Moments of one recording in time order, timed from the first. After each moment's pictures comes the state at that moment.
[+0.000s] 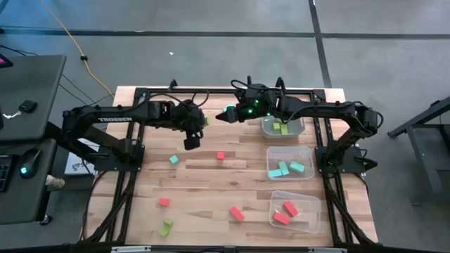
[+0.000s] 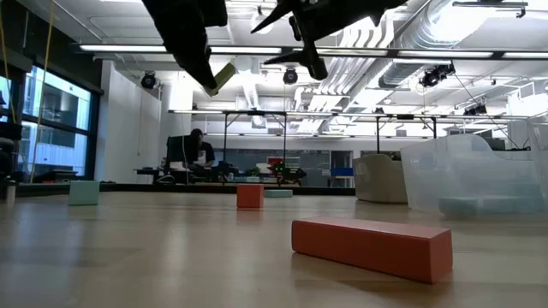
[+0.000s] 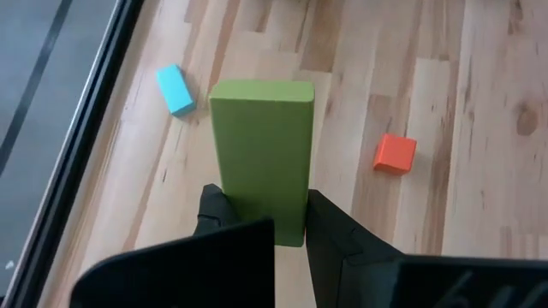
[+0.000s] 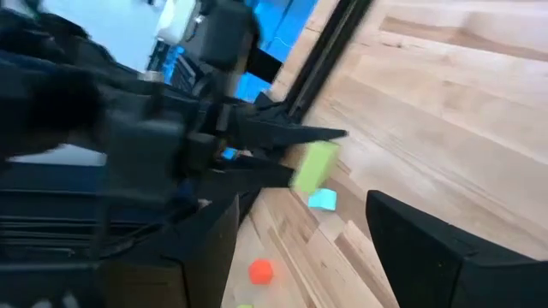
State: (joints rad) left arm 0.27 1.34 1.15 -0.78 -0.17 0.06; right arm -0.25 1.60 1.29 -0.09 -0.21 0.95
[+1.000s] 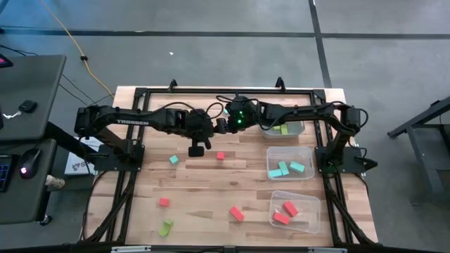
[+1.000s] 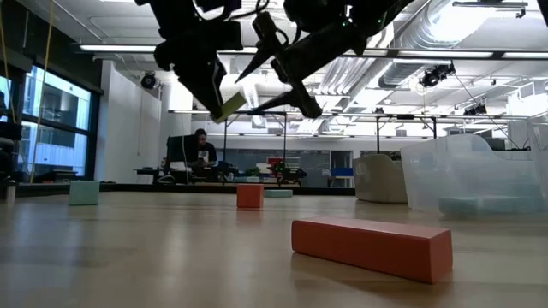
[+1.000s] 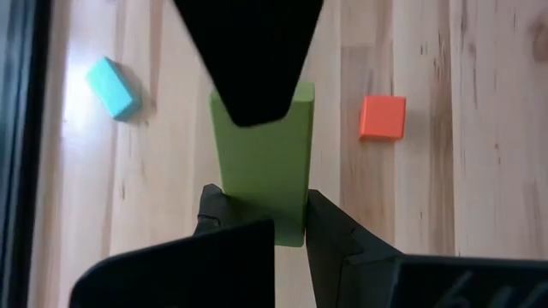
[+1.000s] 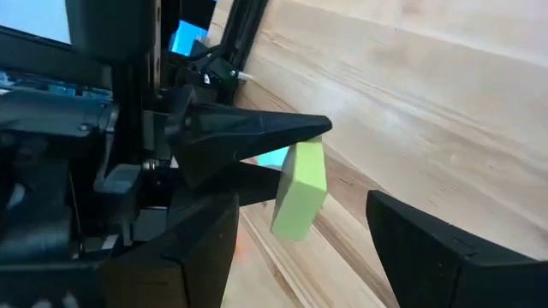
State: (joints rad) left arm 0.22 1.51 1.15 -0.75 -0.16 0.18; right arm -0.22 1.78 1.29 -0.09 -0.25 1.04
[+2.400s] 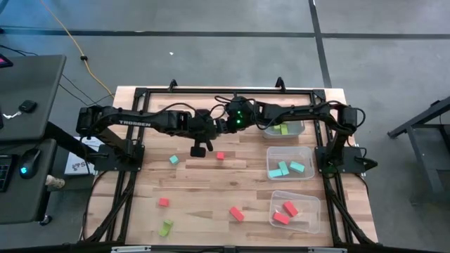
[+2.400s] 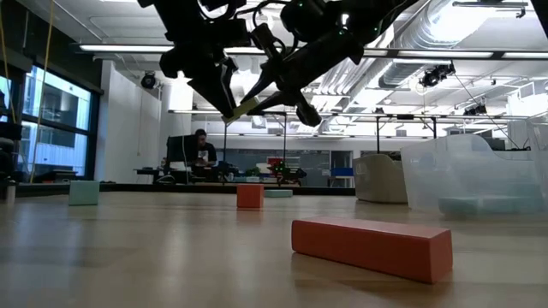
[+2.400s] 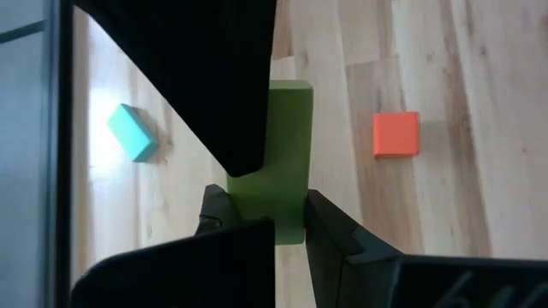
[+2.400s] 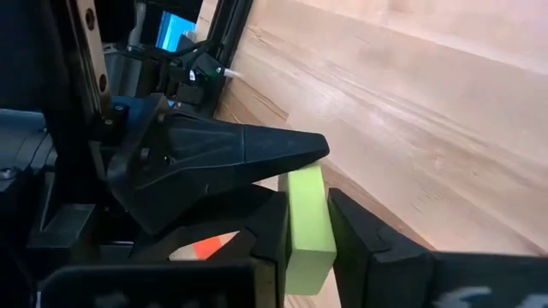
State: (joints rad) left arm 0.21 1.53 1.15 -0.66 -0.21 0.31; right arm -0.22 1.82 1.29 -0.09 -0.26 1.01
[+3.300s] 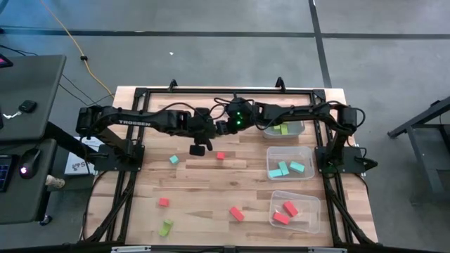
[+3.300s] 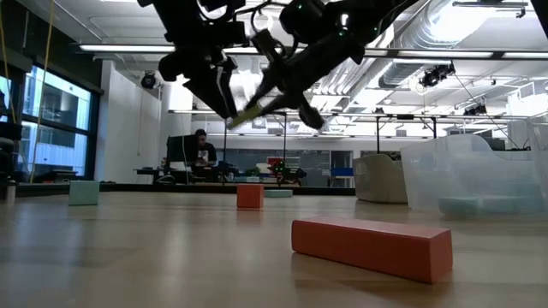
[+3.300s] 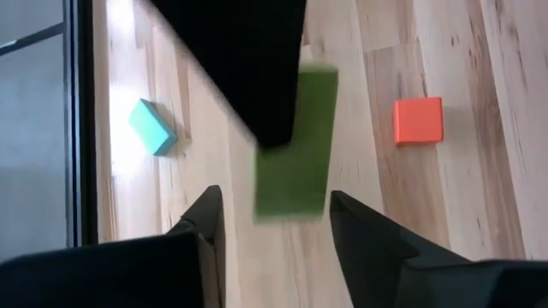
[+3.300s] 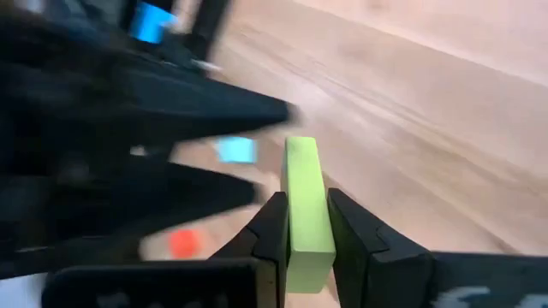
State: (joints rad) left arm 0.21 1.53 1.15 -0.68 -0.24 0.34; right arm -0.22 1.82 1.29 -0.13 -0.23 0.97
